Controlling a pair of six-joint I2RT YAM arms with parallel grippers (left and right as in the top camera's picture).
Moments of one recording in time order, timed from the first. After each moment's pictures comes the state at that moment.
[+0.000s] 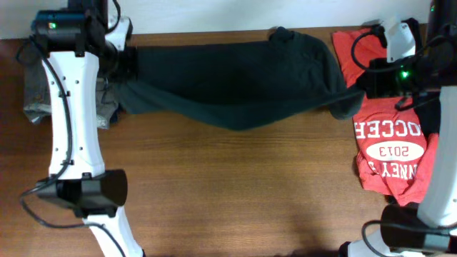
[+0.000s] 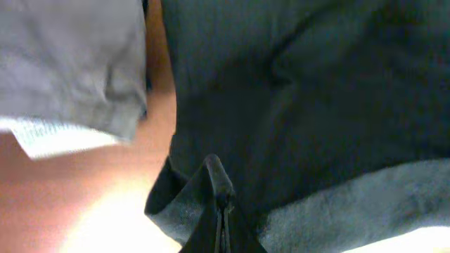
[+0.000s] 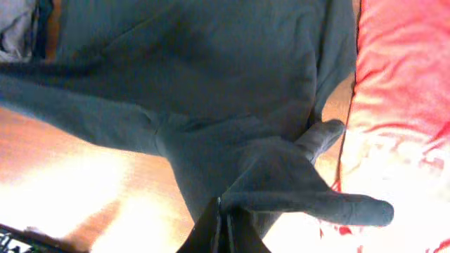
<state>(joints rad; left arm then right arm) -0.02 2.06 2.47 -1.69 0.03 0.05 -0.16 1.72 2.26 -1.69 -0.36 -0.17</state>
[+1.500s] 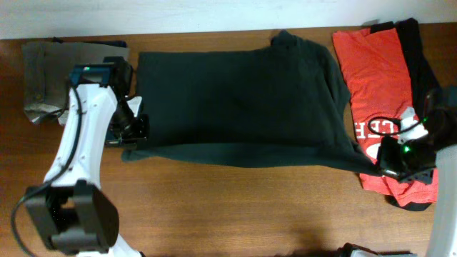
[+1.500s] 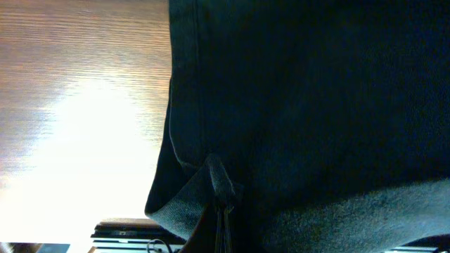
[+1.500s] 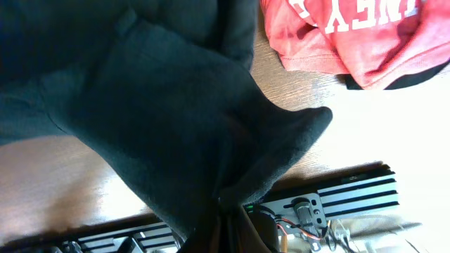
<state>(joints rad) -0.01 1.80 1.66 -1.55 -0.01 -0.07 -0.36 1.32 1.47 -1.66 -0.13 0.02</state>
